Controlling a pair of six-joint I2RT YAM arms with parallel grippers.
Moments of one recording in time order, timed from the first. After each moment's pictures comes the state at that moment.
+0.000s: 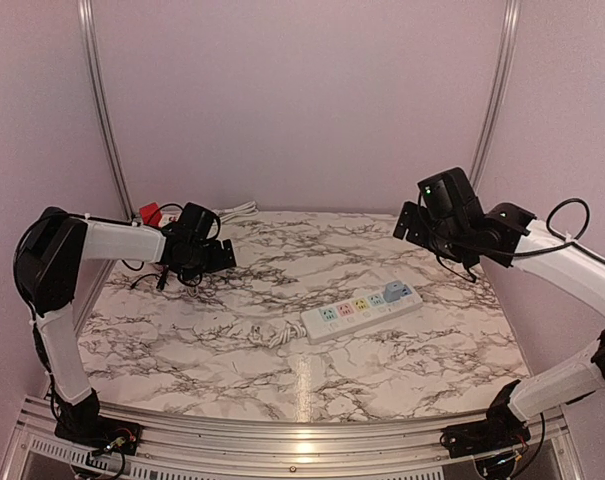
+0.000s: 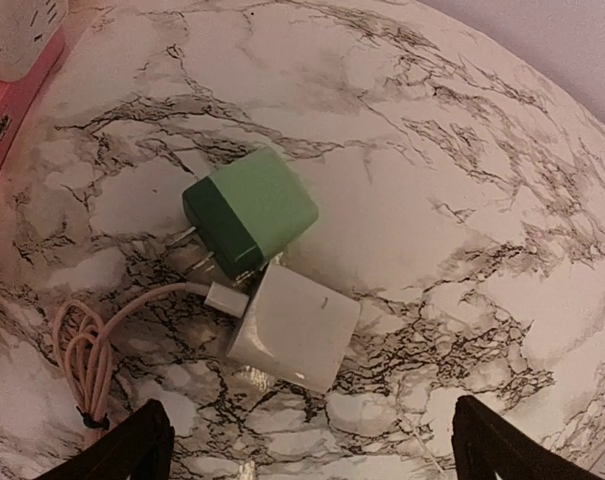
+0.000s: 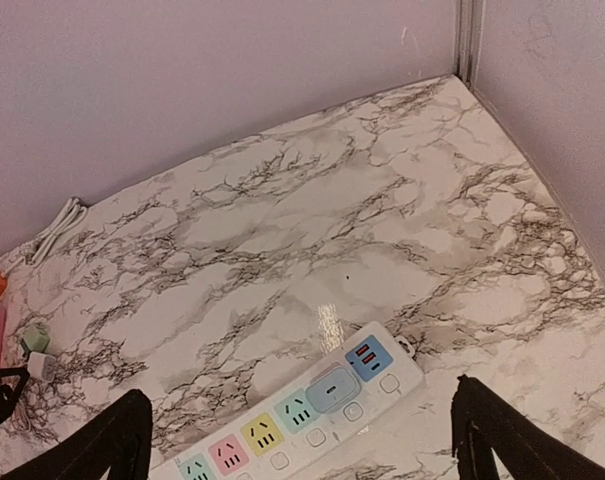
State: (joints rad) left arm -0.49 1.88 1.19 -0.17 -0.17 -0.62; right arm 0.69 1.28 1.22 -0.64 0.60 0.77
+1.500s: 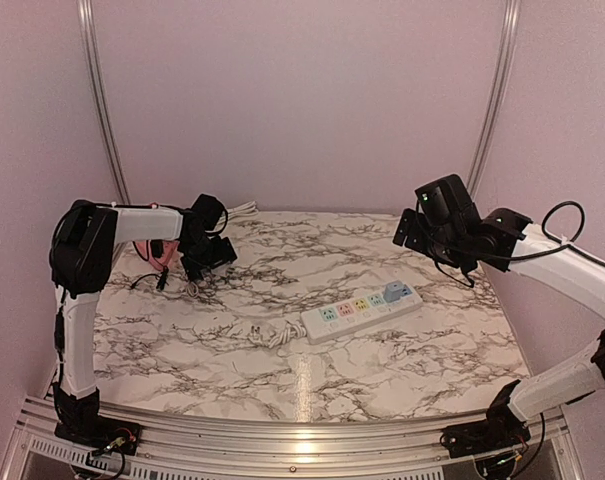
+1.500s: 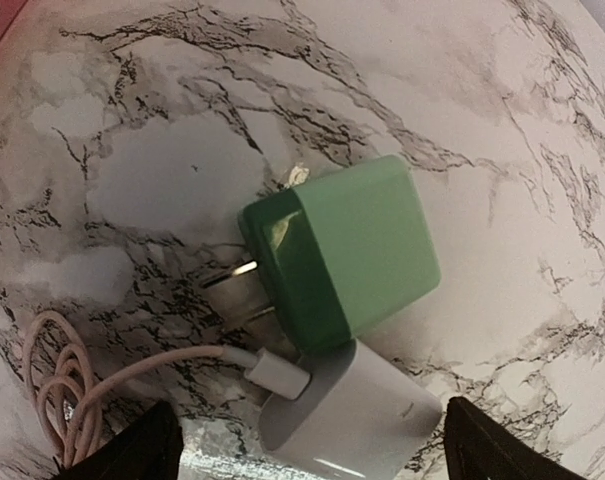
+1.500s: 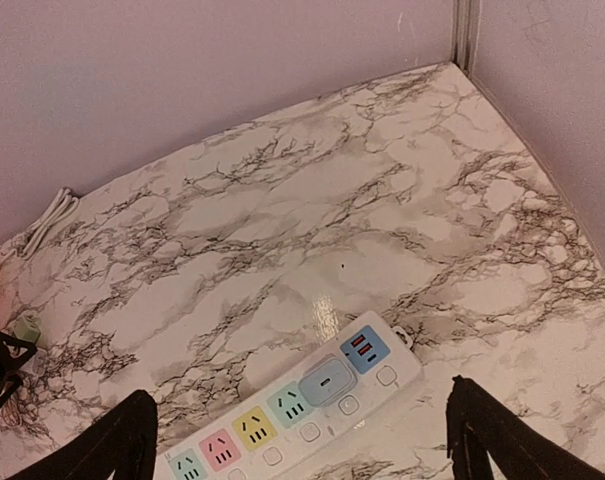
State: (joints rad) left arm -0.41 2.16 1.59 -0.55 -0.09 -0.84; right arm 0.69 1.28 1.18 -0.63 0.59 0.78
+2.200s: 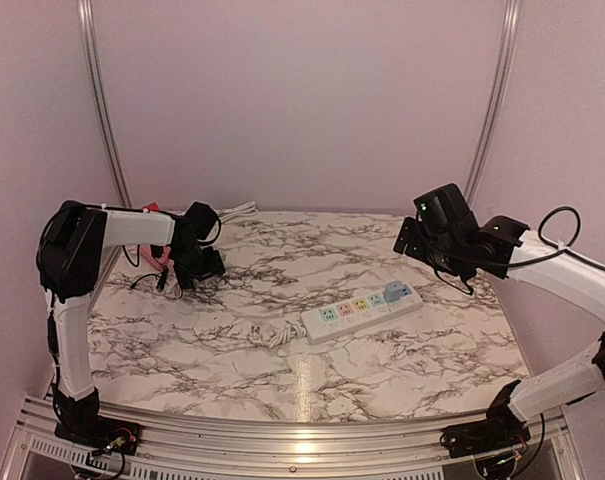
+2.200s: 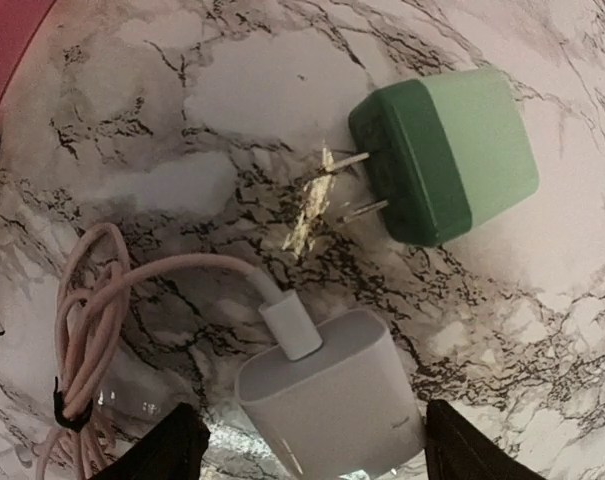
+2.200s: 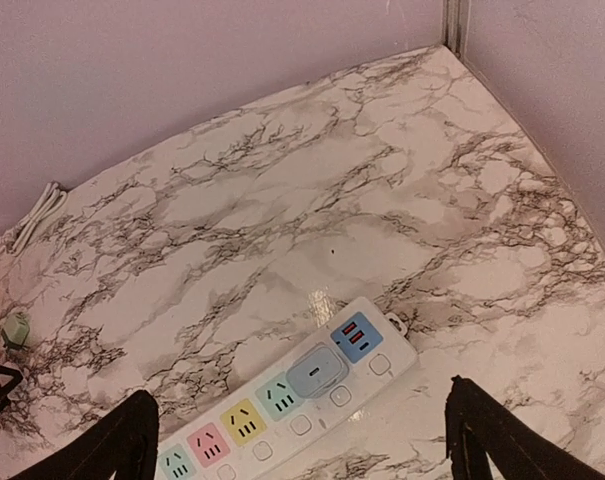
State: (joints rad) left arm -0.41 2.10 1.49 -0.60 -0.11 -0.80; right arm 0.69 1.27 1.12 -0.62 0.59 0.82
